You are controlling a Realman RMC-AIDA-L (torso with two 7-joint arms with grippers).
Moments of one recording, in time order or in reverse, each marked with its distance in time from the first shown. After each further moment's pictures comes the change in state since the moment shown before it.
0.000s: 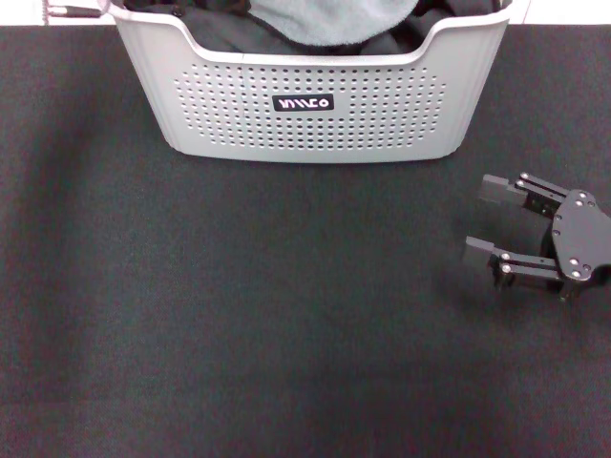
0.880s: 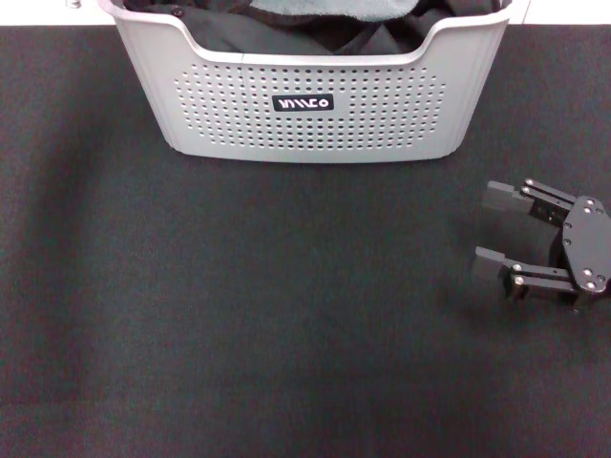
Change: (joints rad) left arm 0.043 -0.077 -0.003 0.068 -0.148 -0.088 0.218; right arm -0.011 -0.005 0.002 -0.004 0.000 -0.059 0.013
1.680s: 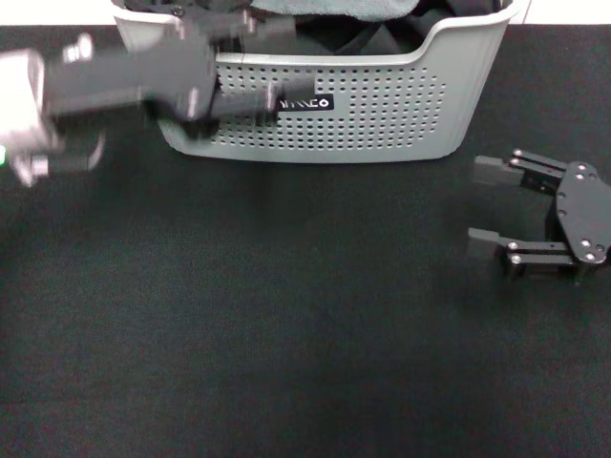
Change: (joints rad) left arm 0.258 0.015 0.001 -0.158 -0.410 0.605 0.487; right arm 0.040 -0.007 -0.017 -0.151 -0.030 -0.009 0.104
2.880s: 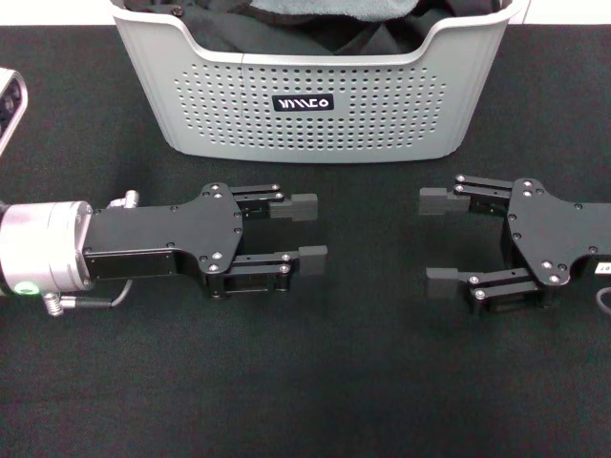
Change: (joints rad) left arm 0.015 0.014 0.098 -0.328 0.091 0.065 0.132; right arm 0.082 -0.004 -0.115 -0.001 -0.007 -0.031 0.066
